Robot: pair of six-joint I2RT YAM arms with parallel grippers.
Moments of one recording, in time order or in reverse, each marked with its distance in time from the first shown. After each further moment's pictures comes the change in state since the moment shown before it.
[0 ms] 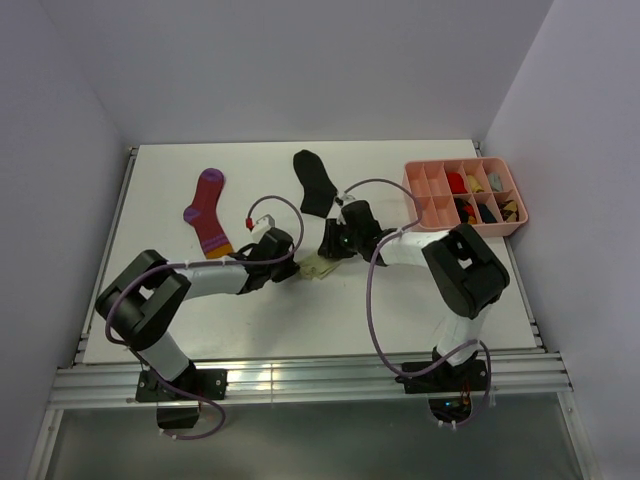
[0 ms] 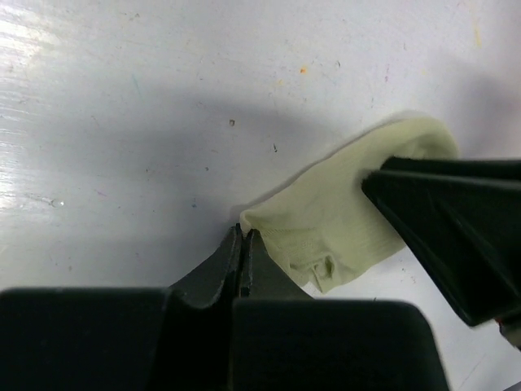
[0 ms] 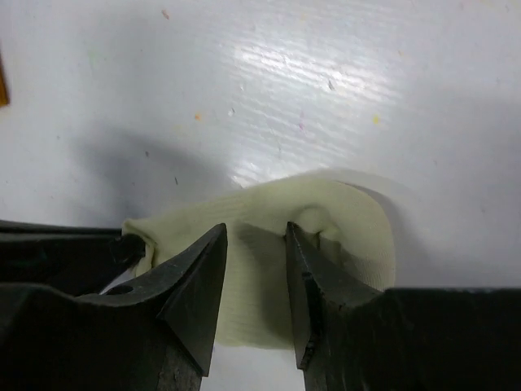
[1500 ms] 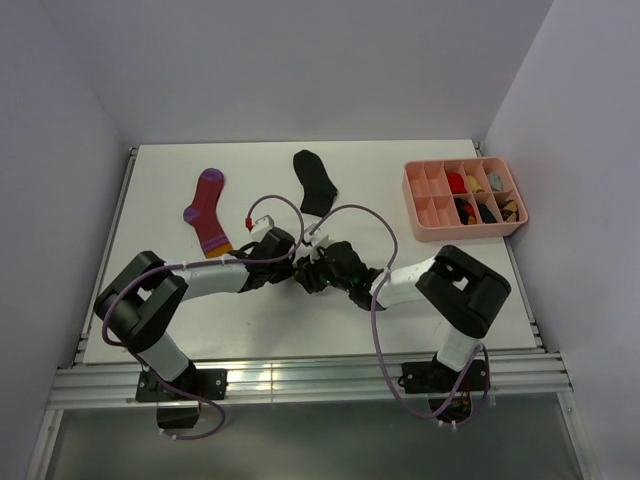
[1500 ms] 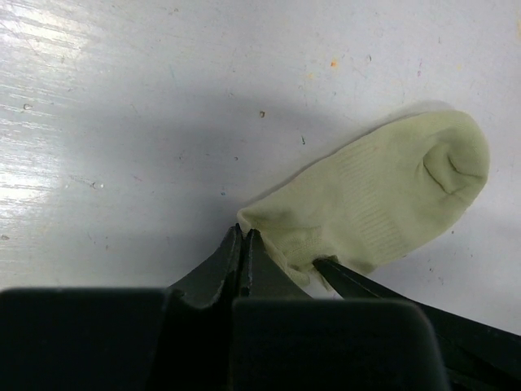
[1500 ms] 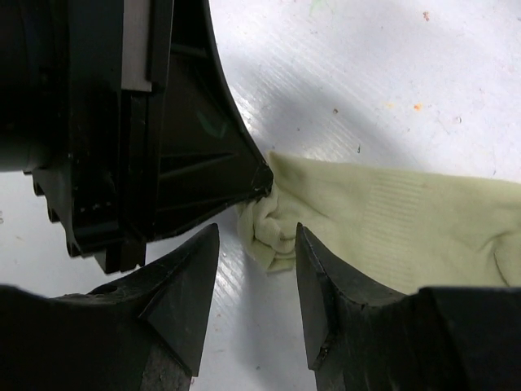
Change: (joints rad) left arm -0.011 -0.019 0.032 -0.123 -0.043 0.027; right arm 0.306 -0.071 -0.248 0.450 0.131 -0.337
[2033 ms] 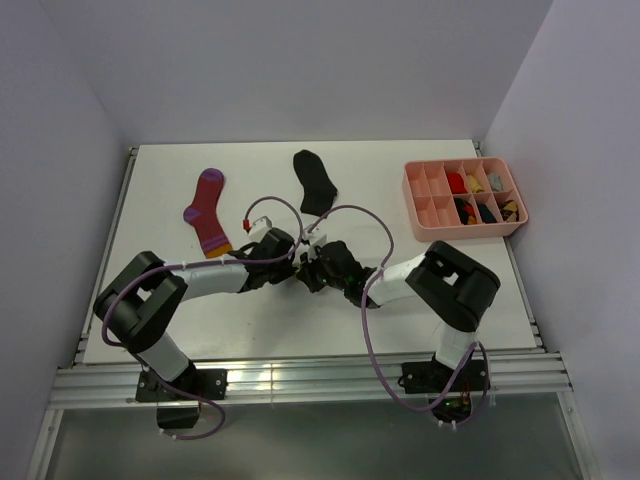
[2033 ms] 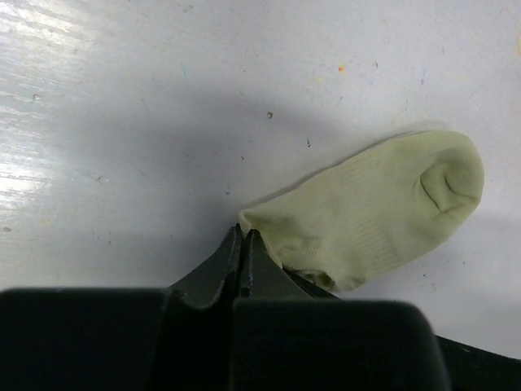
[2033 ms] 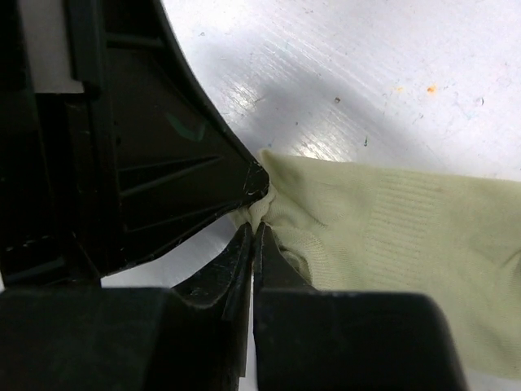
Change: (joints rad) left arm 0.002 -0.002 -0.004 -0.004 -0.005 -0.047; right arm 0.002 0.069 0.044 -0.018 0.008 0.064
